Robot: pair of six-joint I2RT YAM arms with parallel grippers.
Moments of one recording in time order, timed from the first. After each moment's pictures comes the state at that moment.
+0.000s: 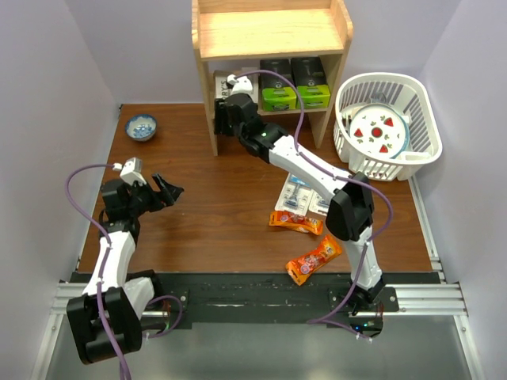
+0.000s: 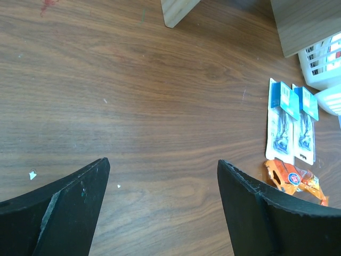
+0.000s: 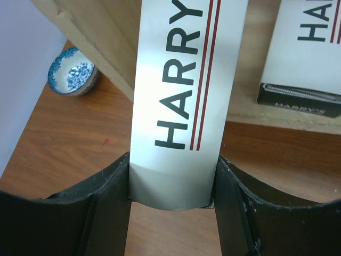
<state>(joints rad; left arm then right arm) 0.26 0.95 0.44 0.01 0.59 -0.37 0.78 2.10 2.04 -0.30 0.37 0.39</state>
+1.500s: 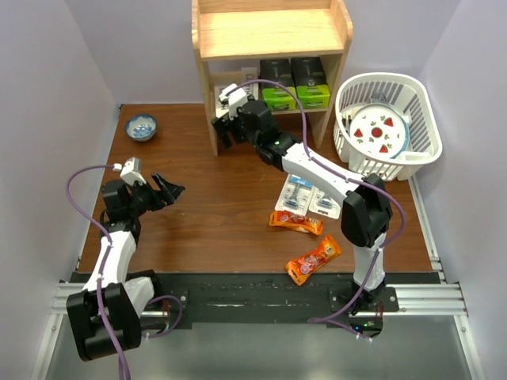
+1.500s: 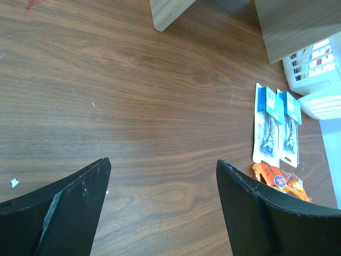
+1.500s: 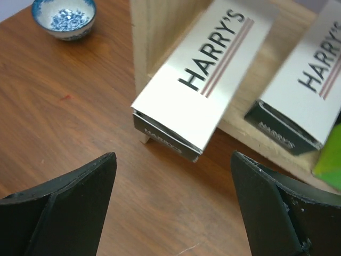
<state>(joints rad) 0.26 0.97 0.42 0.09 0.62 -0.43 0.74 1.96 1.76 -0.08 0.16 -0.10</state>
